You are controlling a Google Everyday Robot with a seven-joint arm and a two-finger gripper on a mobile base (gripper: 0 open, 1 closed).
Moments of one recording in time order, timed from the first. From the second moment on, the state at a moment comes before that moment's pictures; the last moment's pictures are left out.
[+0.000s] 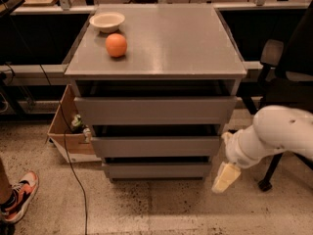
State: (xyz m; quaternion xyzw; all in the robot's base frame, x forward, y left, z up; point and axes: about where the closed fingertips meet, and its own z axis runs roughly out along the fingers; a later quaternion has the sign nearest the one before) arm 0.489 -0.207 0.637 -0.56 0.80 0.06 0.18
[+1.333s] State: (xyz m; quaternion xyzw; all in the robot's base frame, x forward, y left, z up) arm 0.529 -0.197 0.524 -0.57 0.78 0.08 0.25
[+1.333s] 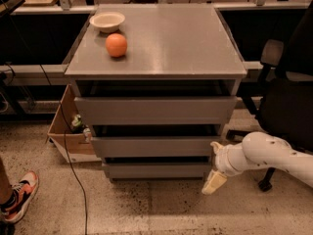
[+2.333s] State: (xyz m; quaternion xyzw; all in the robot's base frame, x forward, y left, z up) arm 0.591 -0.214 0.430 -0.60 0.72 0.13 0.32
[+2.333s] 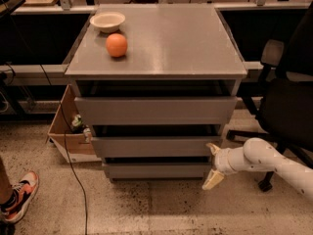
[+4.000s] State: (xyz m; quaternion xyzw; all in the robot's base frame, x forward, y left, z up) arm 0.582 -0.180 0.284 -0.55 0.76 0.19 0.29
